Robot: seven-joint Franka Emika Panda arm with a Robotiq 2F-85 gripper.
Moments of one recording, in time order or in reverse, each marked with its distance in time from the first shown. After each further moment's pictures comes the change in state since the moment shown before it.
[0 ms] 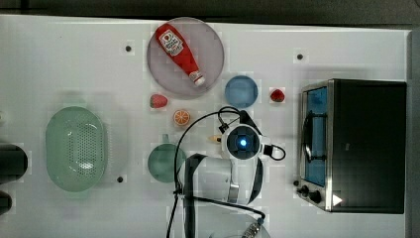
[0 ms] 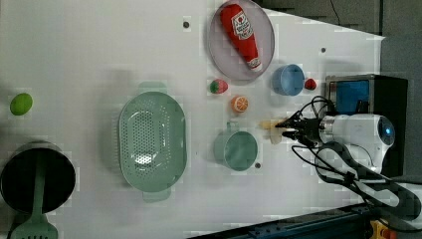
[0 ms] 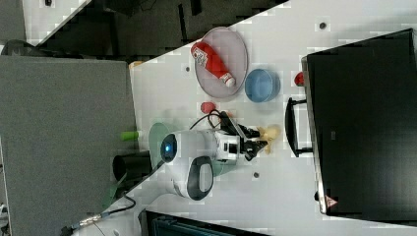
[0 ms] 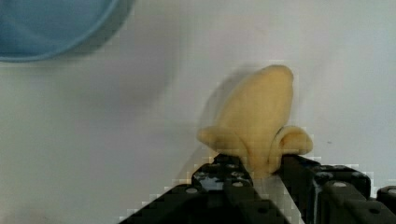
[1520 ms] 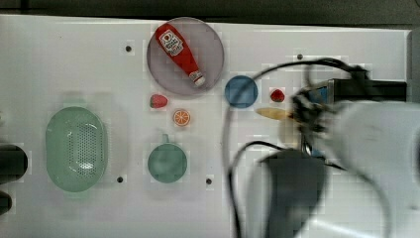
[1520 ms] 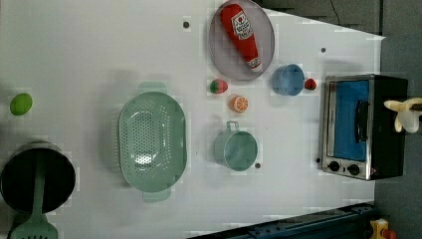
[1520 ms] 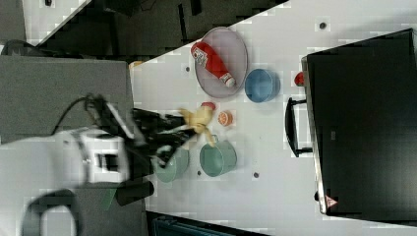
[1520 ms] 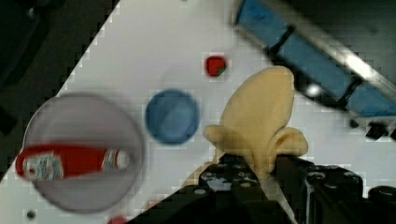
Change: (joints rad) arm 0.004 -0.495 -0.222 0.509 0.012 -0.842 -0.229
